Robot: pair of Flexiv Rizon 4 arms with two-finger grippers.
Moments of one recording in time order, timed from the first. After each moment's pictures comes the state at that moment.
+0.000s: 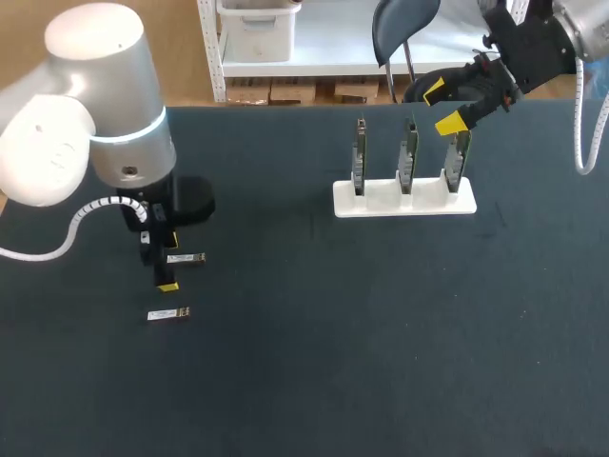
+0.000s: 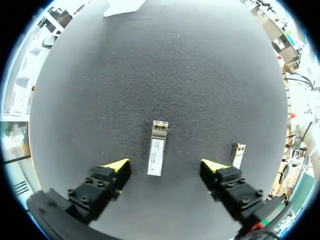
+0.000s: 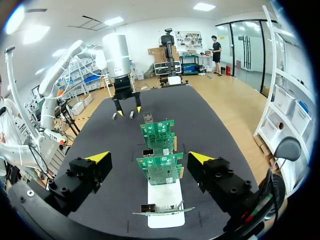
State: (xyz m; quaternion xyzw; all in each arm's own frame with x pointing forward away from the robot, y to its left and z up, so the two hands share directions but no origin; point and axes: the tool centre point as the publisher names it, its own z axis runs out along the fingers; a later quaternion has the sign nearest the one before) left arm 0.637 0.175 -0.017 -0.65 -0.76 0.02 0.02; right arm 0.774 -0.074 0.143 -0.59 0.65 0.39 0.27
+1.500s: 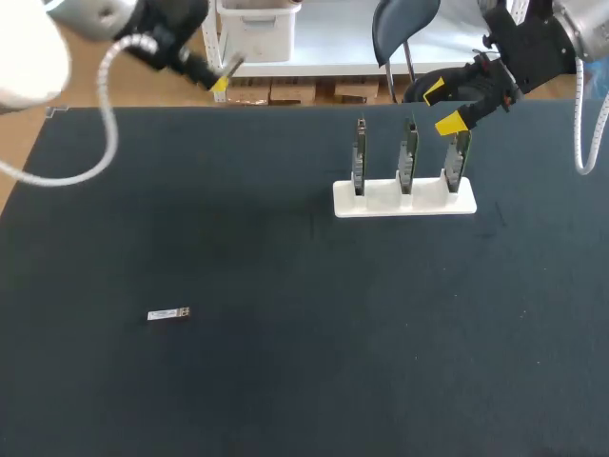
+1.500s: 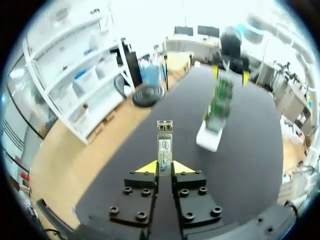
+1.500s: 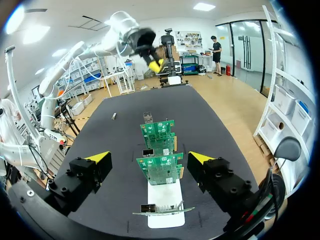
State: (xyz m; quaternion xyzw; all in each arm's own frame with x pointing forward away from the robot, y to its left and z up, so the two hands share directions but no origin) left arm 0.822 0.065 0.192 -0.47 -0.81 0.14 -0.32; right arm 0.774 -0.074 0.143 -0.59 0.65 0.39 0.27
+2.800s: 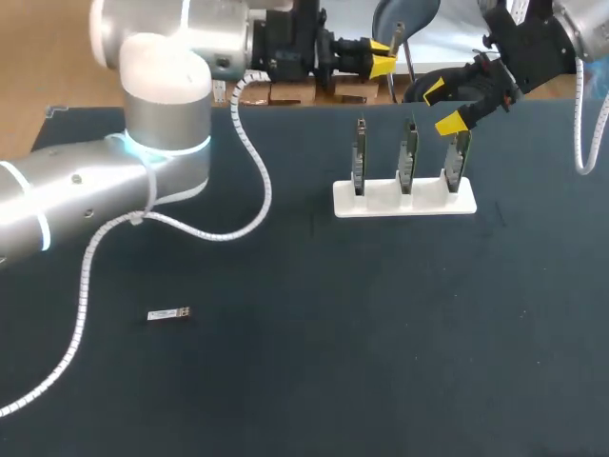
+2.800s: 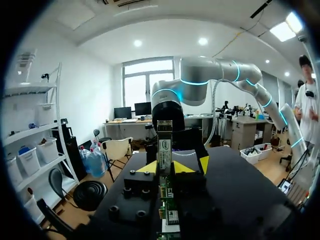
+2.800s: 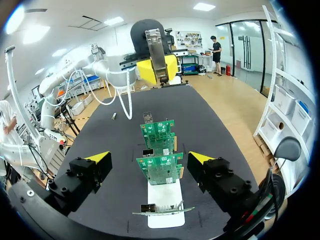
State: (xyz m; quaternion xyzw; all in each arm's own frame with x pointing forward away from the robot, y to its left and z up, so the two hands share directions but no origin) left arm 0.803 -0.166 0.213 -0.54 -0.53 0.45 -0.47; right arm 0.774 -0.074 0.143 -0.59 0.65 0.39 0.27
